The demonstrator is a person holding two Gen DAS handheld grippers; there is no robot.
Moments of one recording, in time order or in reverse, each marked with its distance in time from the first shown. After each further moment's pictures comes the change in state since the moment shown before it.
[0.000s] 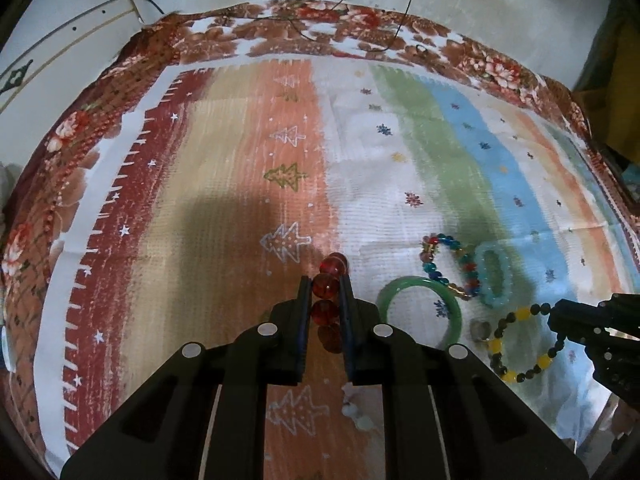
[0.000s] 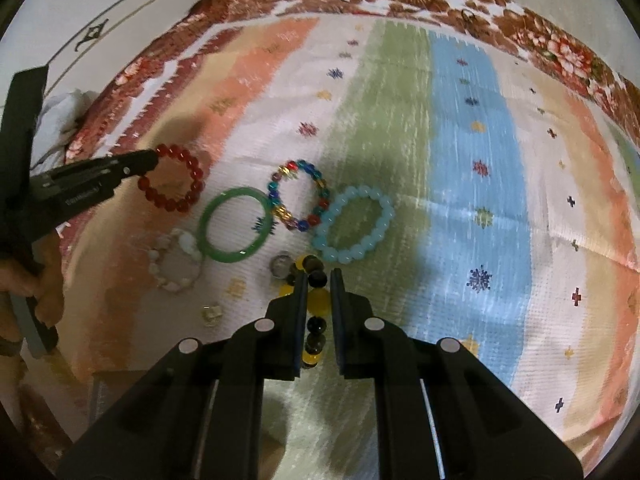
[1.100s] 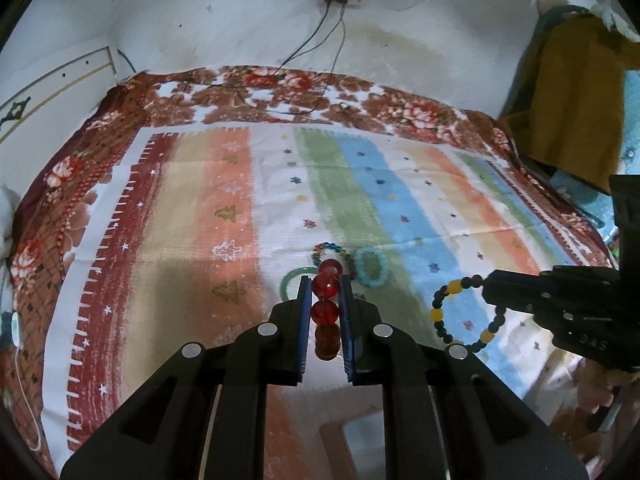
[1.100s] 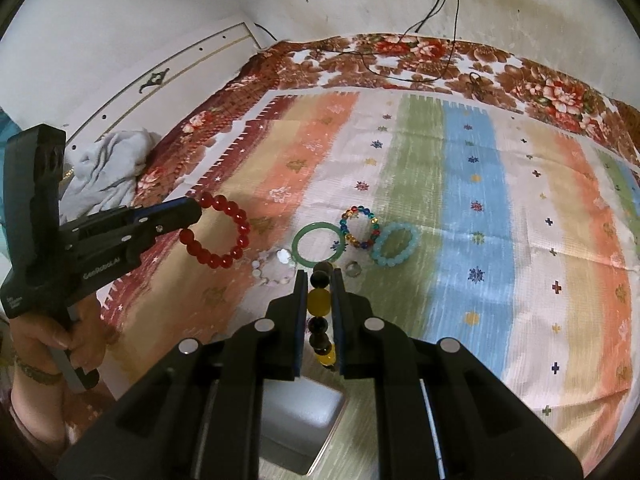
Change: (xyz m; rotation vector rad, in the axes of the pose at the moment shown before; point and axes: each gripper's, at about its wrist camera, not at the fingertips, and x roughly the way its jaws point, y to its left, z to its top) left arm -0.138 -0.043 -0.055 0.072 -0.203 -0.184; right arm -0.120 0.038 -0.045 -0.019 -0.220 0.109
